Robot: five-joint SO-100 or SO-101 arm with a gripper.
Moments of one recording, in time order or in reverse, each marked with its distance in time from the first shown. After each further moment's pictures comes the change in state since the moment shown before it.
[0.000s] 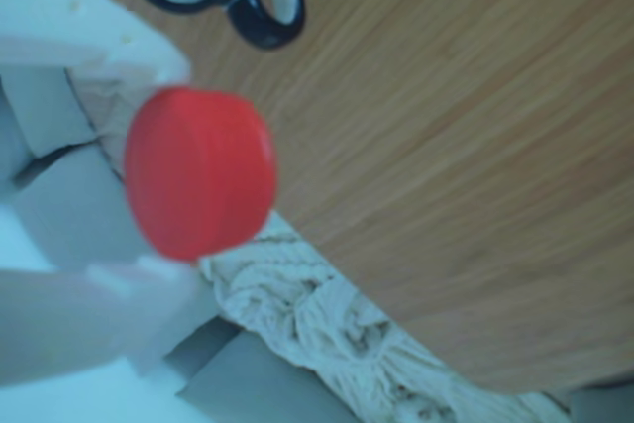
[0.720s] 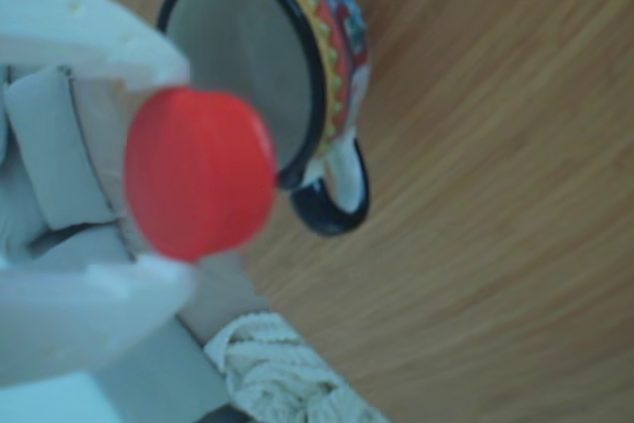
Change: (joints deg) arm 5.3 24.3 37.2 -2.2 -0.4
